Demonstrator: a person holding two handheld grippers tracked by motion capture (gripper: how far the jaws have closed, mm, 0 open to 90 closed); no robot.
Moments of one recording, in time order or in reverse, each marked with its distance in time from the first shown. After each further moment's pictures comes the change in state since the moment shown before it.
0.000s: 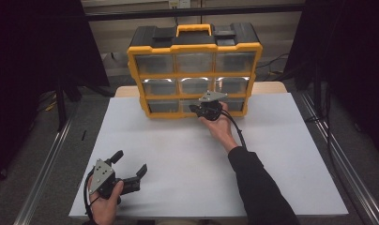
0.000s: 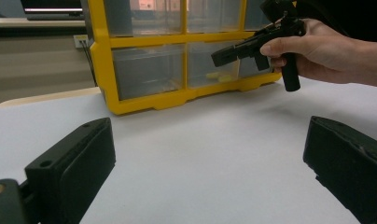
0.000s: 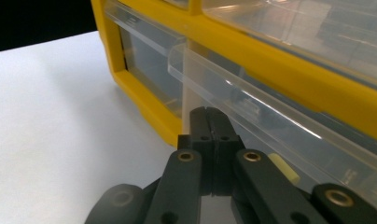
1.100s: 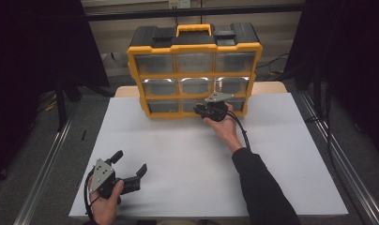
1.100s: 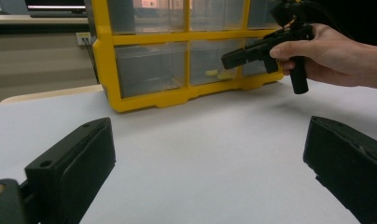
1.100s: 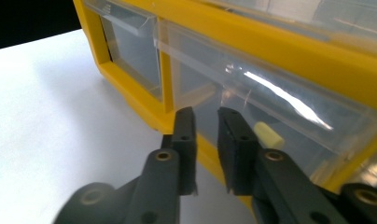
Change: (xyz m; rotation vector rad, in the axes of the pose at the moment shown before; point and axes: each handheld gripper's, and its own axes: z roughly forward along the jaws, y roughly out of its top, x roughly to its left) left arm 0.000 0.000 0.000 0.007 0.012 -0.005; right arm -0.012 -0.014 -0.009 0.005 -0.021 0.050
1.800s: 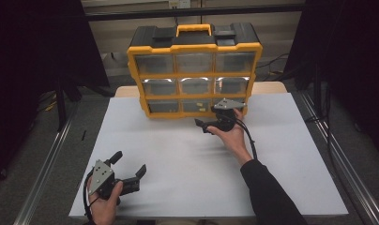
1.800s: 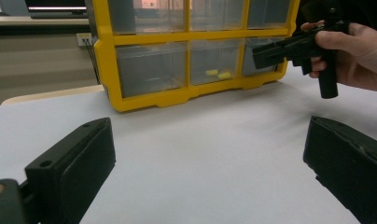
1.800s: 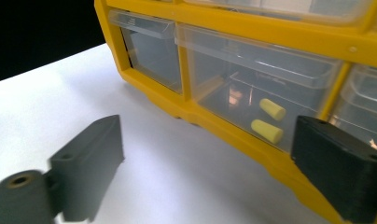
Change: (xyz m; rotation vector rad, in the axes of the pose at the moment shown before) left arm 0.000 -0.001 -0.002 -0.003 0.002 0.002; right arm 0.016 -0.013 -0.040 -0.053 -0.004 0.101
